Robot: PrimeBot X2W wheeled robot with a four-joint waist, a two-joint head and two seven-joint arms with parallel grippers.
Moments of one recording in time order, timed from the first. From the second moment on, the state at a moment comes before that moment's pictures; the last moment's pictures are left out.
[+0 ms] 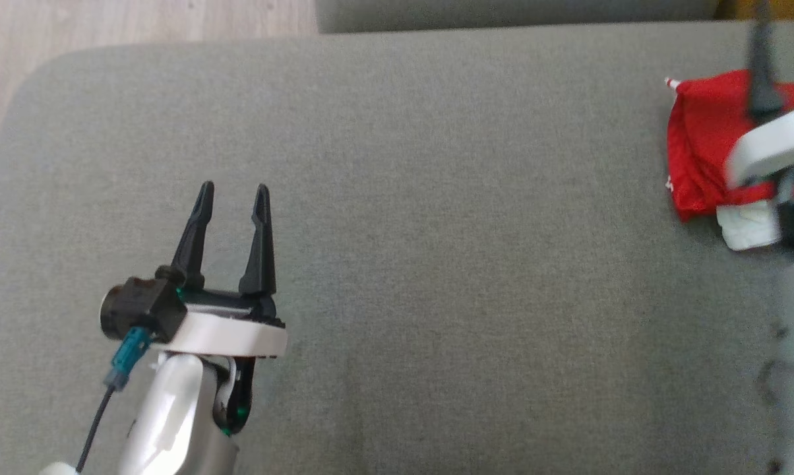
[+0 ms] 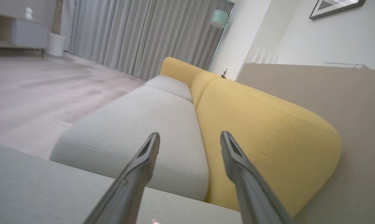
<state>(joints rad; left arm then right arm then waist) -0.29 0.04 -0.16 0.29 -0.25 -0.12 -0.26 -0.59 -0.21 -0.12 0.26 -0.23 0.13 0.02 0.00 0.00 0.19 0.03</state>
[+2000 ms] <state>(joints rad) -0.17 0.04 -0.13 0.39 -0.40 -0.05 -0.26 -0.25 -0.05 0.00 0.44 0.14 0.13 -0.25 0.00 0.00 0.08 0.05</state>
